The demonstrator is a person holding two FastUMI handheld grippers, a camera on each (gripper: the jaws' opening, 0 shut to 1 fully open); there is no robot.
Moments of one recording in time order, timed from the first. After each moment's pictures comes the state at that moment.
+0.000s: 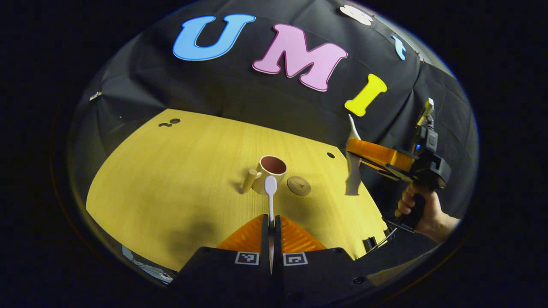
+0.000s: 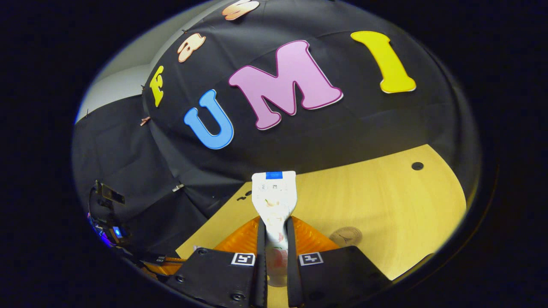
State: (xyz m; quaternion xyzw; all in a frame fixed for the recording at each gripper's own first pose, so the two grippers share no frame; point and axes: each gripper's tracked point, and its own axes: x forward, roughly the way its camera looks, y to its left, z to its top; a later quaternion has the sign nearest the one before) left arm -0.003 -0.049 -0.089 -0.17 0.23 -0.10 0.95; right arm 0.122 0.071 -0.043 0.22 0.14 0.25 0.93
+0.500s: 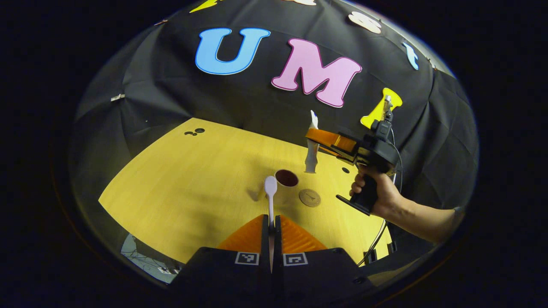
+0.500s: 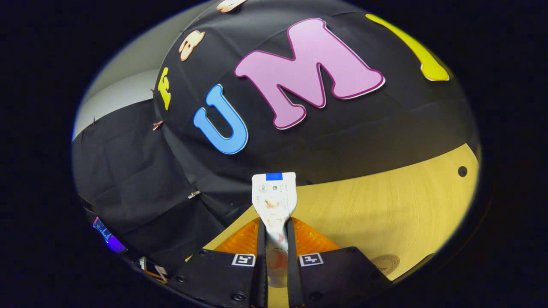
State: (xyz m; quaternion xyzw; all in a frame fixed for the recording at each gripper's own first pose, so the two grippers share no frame) left arm -0.025 -0.037 -0.066 -0.19 0.21 -0.01 0.96; right arm 0.226 0.152 -0.050 0.23 0.13 0.33 0.91
